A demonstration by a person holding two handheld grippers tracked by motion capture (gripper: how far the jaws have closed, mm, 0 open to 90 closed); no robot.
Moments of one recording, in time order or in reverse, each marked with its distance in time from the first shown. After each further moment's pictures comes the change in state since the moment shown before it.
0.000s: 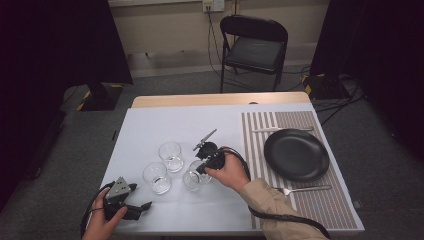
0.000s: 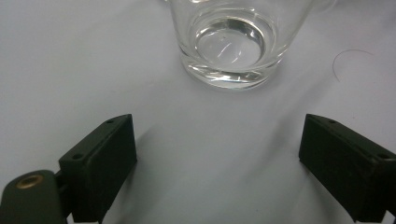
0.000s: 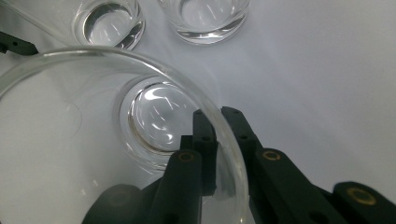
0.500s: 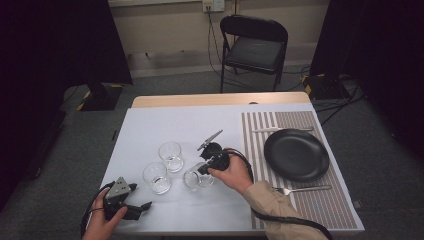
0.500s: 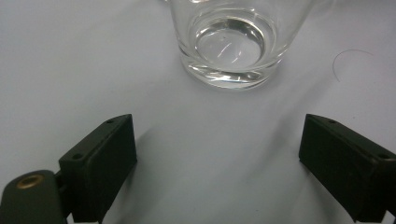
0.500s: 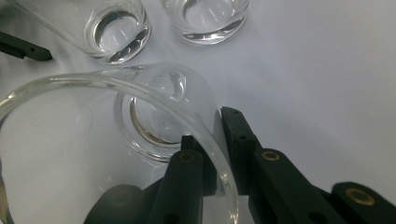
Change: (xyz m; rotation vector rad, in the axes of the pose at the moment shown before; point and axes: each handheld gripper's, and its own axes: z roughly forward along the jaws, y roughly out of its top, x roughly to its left) left arm 0.000 0.000 0.000 -0.002 0.000 -0.002; right arm -0.003 -0.009 -0.006 -0.042 0.035 0.029
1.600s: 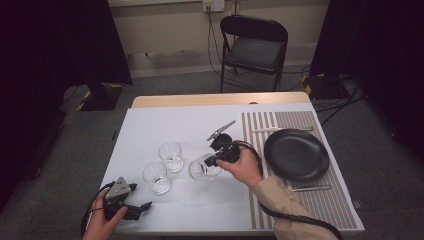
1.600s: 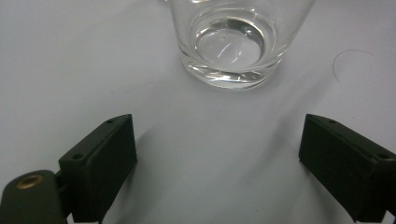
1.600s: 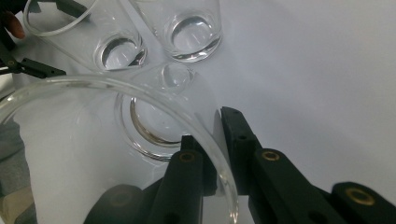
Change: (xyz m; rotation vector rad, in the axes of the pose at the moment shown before) left arm 0.000 0.000 0.000 0.000 0.000 0.000; right arm -0.013 0.002 -0.038 -0.060 -0.005 0.039
